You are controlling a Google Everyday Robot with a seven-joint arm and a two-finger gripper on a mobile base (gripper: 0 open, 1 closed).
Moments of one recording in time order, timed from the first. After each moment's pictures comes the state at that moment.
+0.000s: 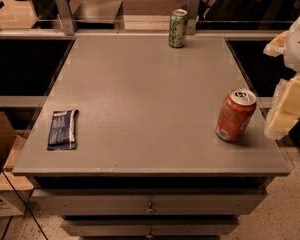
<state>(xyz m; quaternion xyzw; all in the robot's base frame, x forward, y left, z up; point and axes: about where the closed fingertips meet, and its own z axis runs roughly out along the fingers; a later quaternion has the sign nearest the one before) 0.438 -0.217 0.976 -0.60 0.78 -0.03 0.16</state>
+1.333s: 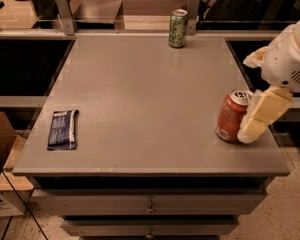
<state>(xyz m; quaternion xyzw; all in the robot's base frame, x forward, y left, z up) 0.457 -0.191 0.942 -0.60 0.77 0.02 0.21</state>
